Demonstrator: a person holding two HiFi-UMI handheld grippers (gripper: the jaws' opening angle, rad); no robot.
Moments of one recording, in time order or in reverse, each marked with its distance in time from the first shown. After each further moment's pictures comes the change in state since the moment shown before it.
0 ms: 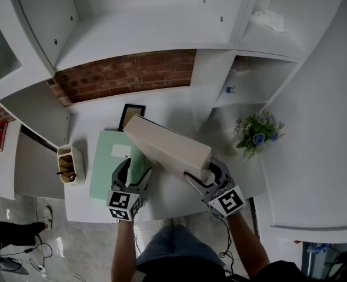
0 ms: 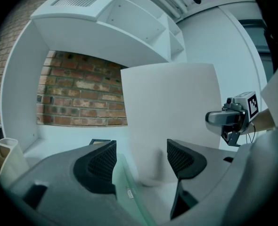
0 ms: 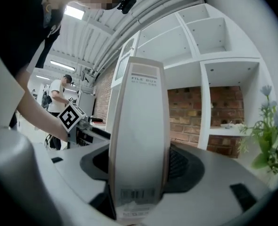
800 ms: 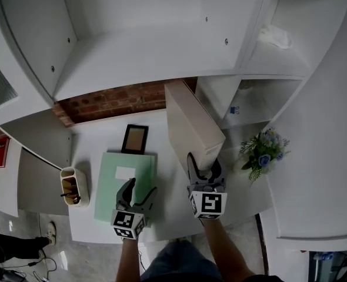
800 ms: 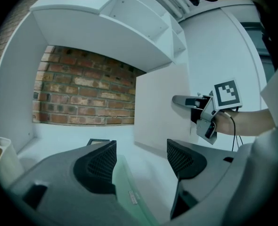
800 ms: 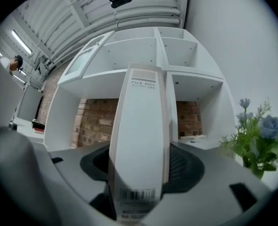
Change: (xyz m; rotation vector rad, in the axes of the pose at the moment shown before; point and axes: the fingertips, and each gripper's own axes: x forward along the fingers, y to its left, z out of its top) left arm 0.015 0.012 0.001 -0.012 0.010 -0.024; right arm 0.055 -0.098 0.034 0.078 -0.138 -0.623
